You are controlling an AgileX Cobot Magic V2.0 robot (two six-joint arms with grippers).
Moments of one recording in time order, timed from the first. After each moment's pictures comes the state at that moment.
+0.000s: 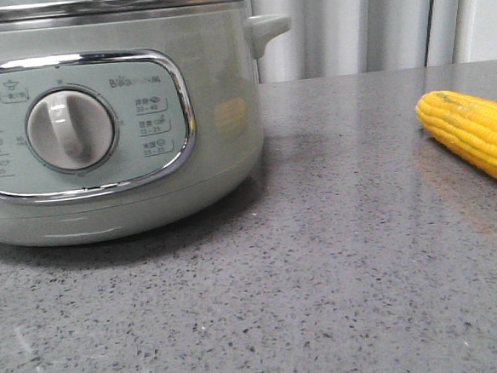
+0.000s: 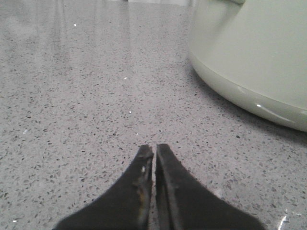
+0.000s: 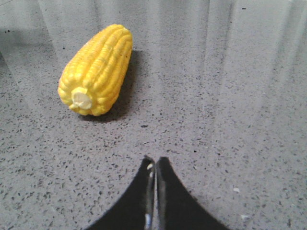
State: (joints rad) left arm -0.13 0.00 0.00 -0.07 0.32 -0.06; right arm 0.09 -0.01 0.01 -0.16 0.32 0.15
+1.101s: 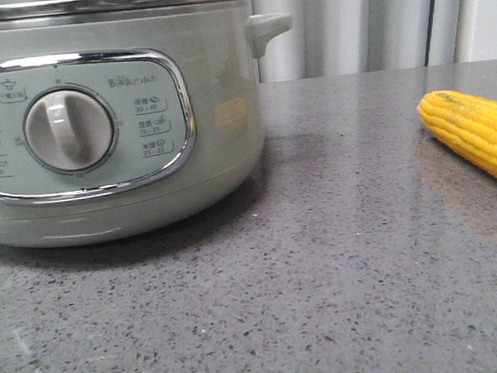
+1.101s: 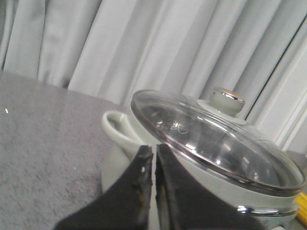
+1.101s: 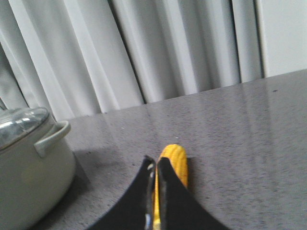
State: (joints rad) left arm -0.13 0.05 -0.28 -0.60 0.28 0.17; right arm 0.09 0.01 -0.31 0.06 0.36 0.17
